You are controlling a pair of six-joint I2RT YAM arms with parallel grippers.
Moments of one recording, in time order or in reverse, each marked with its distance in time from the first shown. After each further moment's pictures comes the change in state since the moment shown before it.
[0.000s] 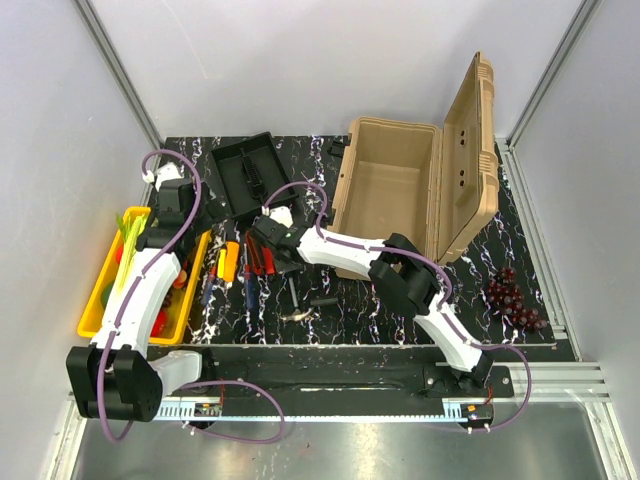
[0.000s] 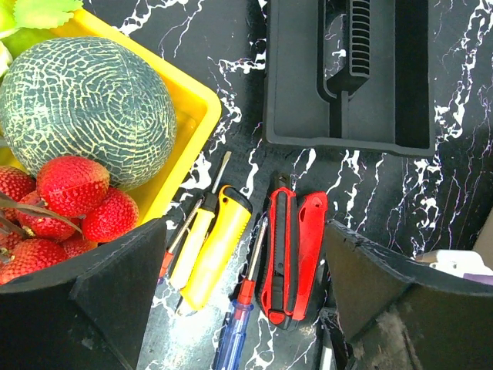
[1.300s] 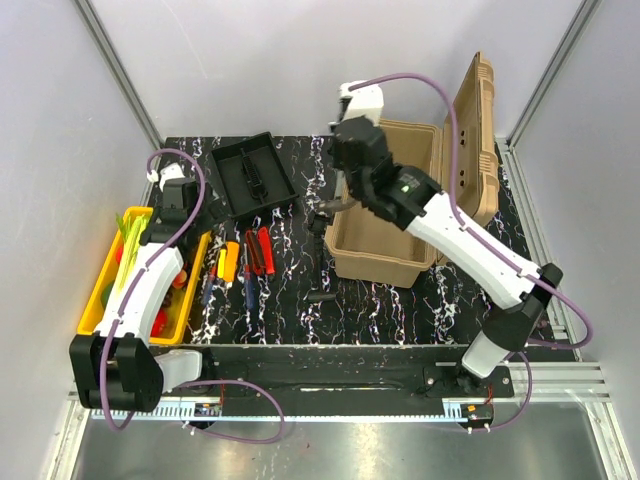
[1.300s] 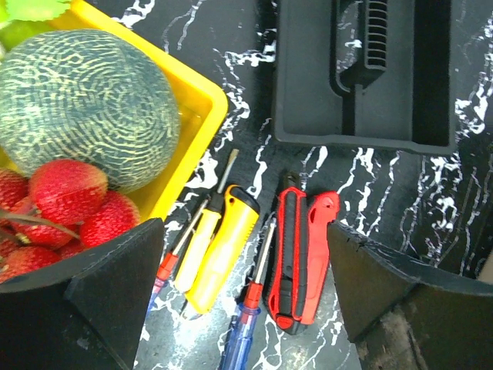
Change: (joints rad) left arm 0.000 0.048 0.000 0.003 -0.022 0.008; right arm -0.101 -0.662 -0.007 0.243 0.373 -0.375
